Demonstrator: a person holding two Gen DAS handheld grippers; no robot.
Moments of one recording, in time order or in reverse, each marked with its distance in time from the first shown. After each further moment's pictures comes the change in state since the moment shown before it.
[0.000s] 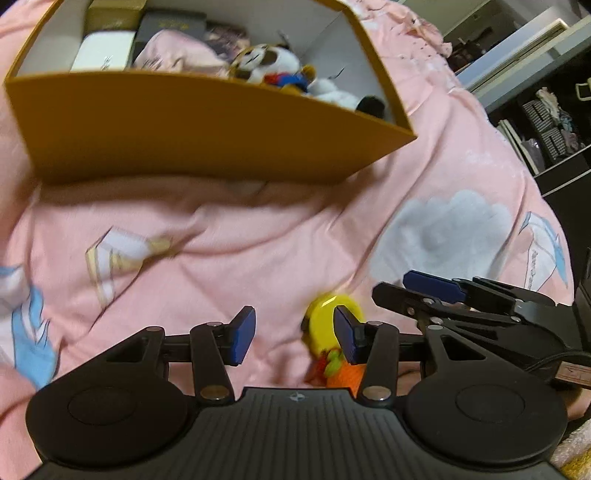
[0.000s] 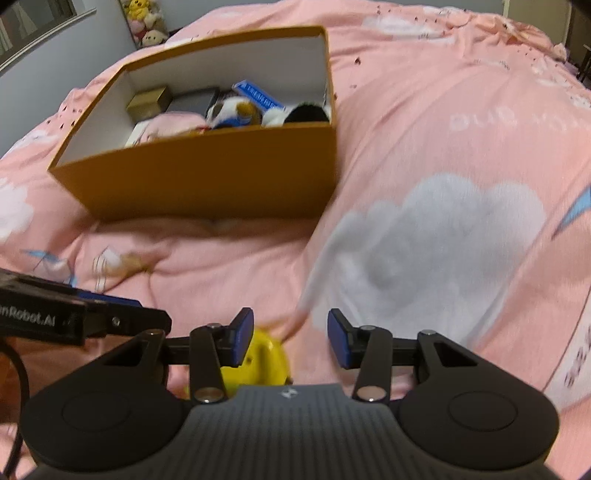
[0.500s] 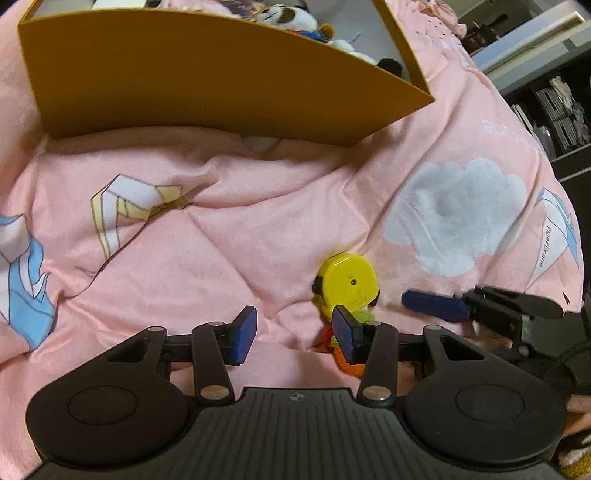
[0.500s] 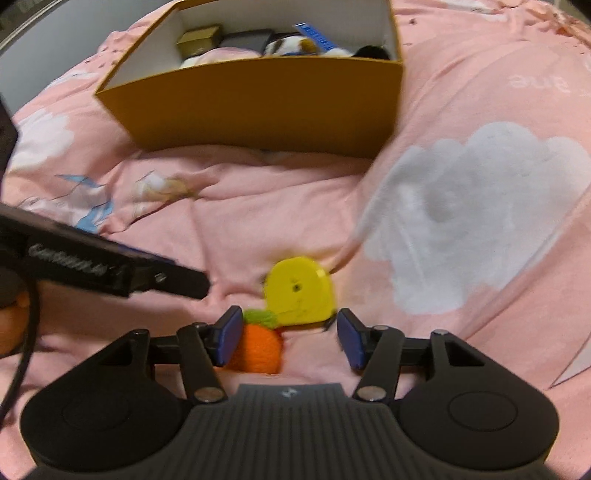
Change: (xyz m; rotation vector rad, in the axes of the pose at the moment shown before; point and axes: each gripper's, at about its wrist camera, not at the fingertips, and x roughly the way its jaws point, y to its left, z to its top) left arm 0.007 0.002 -0.012 -0.031 0.085 0.020; right arm 0.003 0.021 -0.020 -0.107 0.155 0.111
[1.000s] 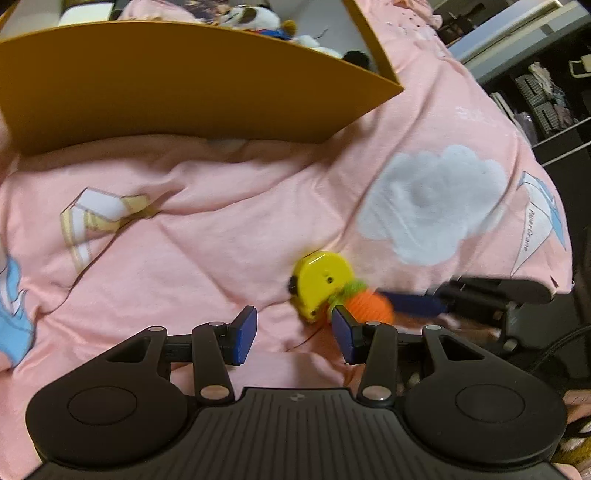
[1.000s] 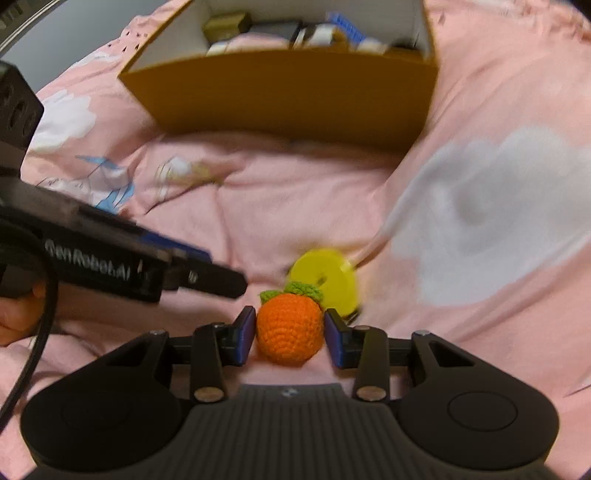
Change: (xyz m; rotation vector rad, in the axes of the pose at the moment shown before) left arm 0.003 -0.002 0.005 0.078 -0.002 -0.058; right arm 0.001 0.006 0.006 -0.073 0.011 0.014
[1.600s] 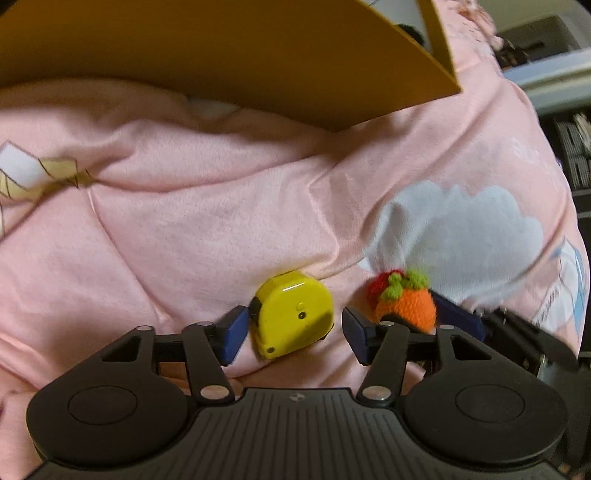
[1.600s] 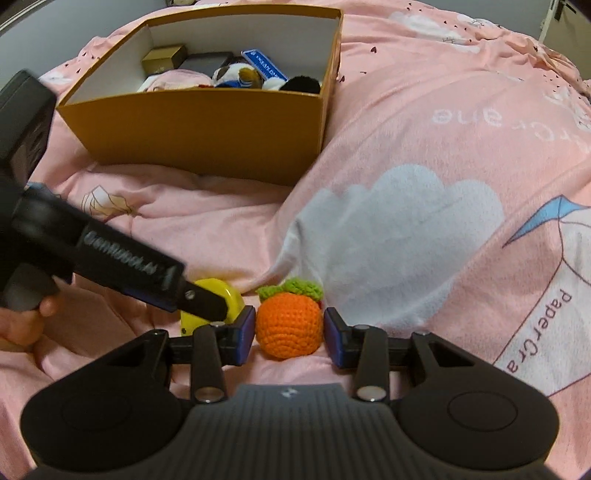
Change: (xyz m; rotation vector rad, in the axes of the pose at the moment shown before) left arm 0.060 0.004 0.034 -0.263 0.089 -0.013; right arm -0.012 -0.053 0.003 -0.023 -0.068 -0.140
